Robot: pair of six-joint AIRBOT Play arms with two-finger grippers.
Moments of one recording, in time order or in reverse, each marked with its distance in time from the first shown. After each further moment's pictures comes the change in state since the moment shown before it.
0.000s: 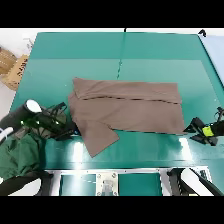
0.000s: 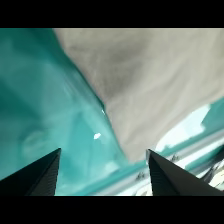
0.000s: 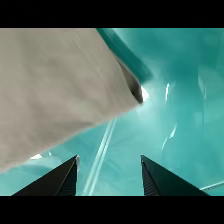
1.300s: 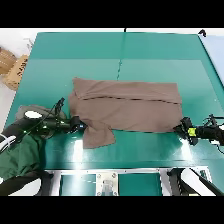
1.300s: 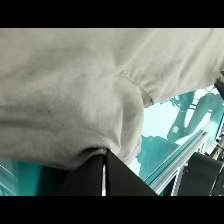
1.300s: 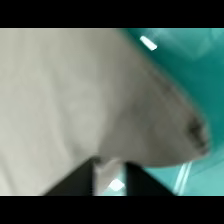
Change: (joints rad) left arm 0.000 -0.003 -0.120 -0.502 0.221 0.423; right arm -0.001 -0.039 -0.211 0.314 -0.363 -0.047
